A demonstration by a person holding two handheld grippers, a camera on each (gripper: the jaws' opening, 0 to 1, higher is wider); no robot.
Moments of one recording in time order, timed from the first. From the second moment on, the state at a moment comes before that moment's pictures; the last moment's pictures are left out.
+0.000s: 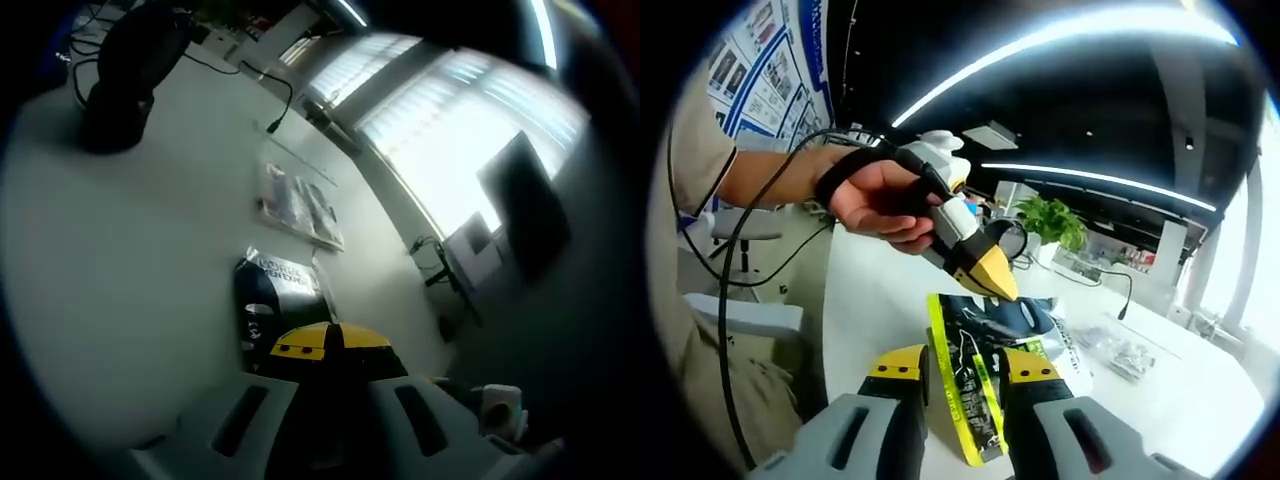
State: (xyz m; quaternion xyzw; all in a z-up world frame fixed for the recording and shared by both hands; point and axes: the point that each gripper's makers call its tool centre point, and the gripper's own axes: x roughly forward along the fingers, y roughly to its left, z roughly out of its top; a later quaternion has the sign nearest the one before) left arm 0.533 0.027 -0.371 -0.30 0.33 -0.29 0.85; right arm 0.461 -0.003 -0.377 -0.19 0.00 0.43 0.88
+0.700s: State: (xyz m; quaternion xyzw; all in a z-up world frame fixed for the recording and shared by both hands) left arm 0.529 0.024 -0.366 -0.31 0.33 -0.29 0.85; right arm 0.473 0.016 -0.374 -0.28 -0.05 0.37 0.88
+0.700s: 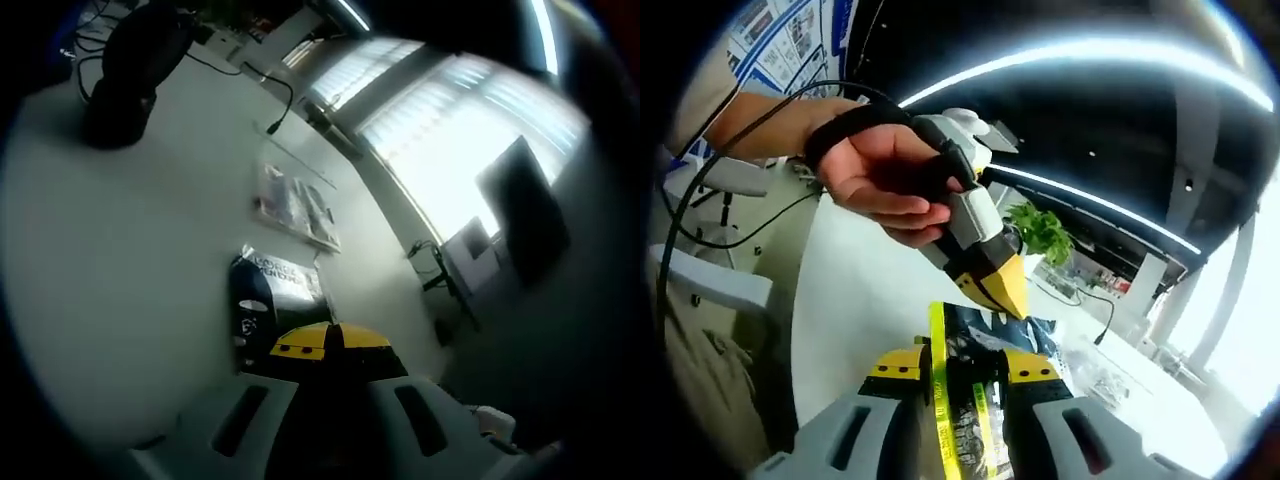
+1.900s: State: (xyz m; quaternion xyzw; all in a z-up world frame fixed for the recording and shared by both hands) left arm 0.526 0.022 -0.372 -0.30 0.32 -0.30 0.85; right arm 0.476 0.001 -0.373 -0.21 -0.03 0.36 0.91
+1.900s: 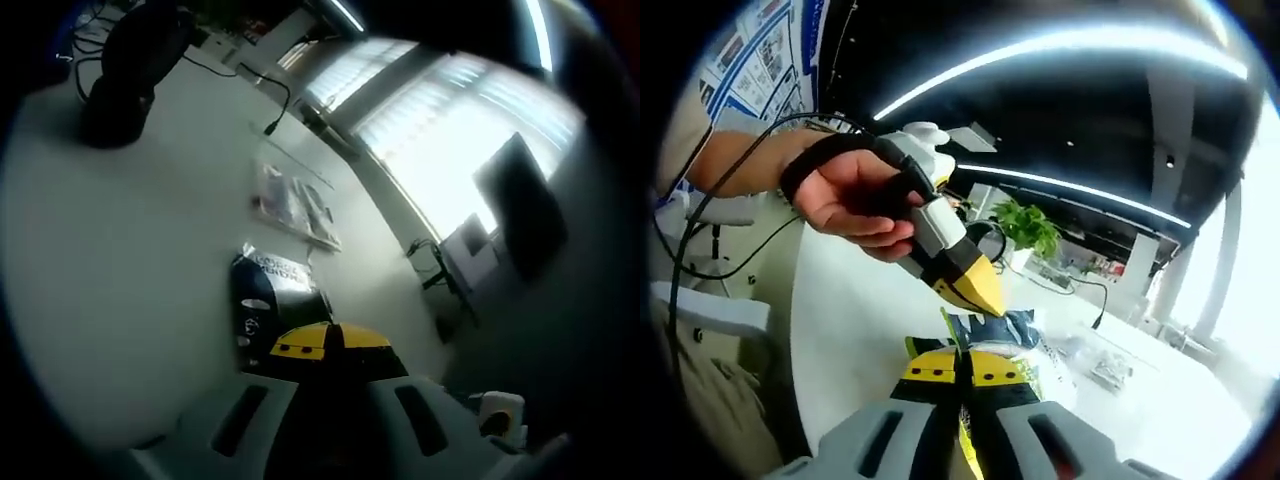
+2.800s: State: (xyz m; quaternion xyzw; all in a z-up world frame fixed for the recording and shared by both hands) left arm 0.538 0.067 -0.364 -0.23 0.16 -0.27 0.92; right arm 0.478 -0.021 -0.349 -0.12 -0.05 0.32 0.94
